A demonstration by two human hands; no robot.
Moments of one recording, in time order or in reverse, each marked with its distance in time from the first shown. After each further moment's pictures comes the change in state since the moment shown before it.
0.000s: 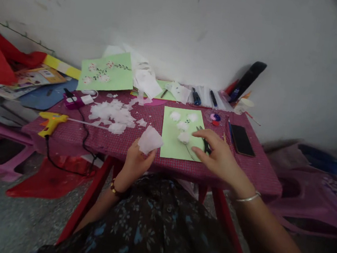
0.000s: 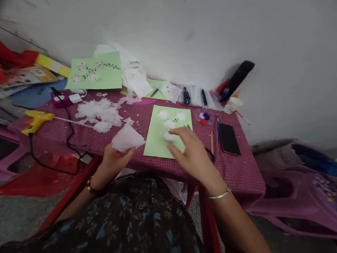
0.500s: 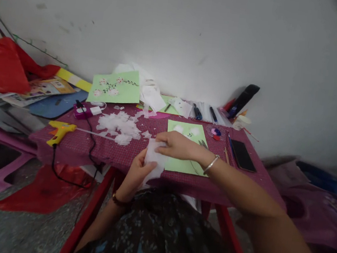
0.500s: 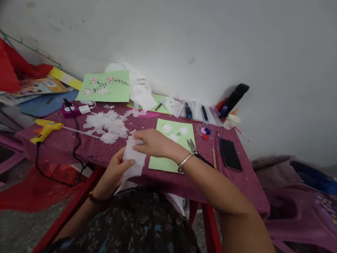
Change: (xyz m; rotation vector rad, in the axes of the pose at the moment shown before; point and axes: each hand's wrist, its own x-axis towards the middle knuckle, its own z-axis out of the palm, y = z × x) left_hand 0.001 0.005 -0.009 -0.831 -0.076 -0.493; right_hand 0.119 -0.056 0.055 0.076 -0.552 -0.221
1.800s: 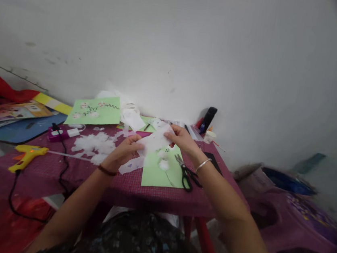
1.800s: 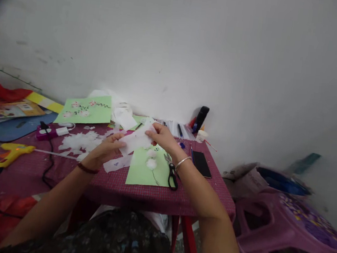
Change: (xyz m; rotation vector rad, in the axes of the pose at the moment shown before) left_hand 0.110 0.057 0.022 -0.038 -0.470 0.038; right_hand -0.054 0.046 -0.066 0.515 0.532 0.205
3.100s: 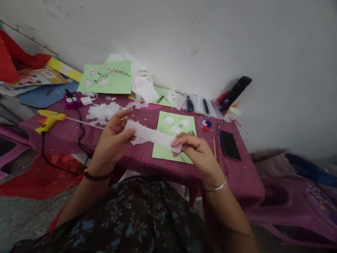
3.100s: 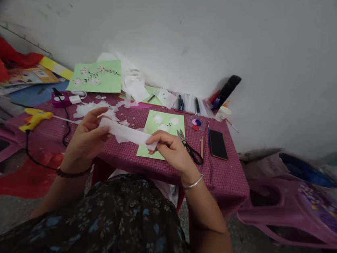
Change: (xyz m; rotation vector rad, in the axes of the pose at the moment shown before) left_hand -0.089 0.026 0.044 -0.208 0.529 0.260; right_hand -0.100 0.013 0.042 0.256 -0.111 -0.099
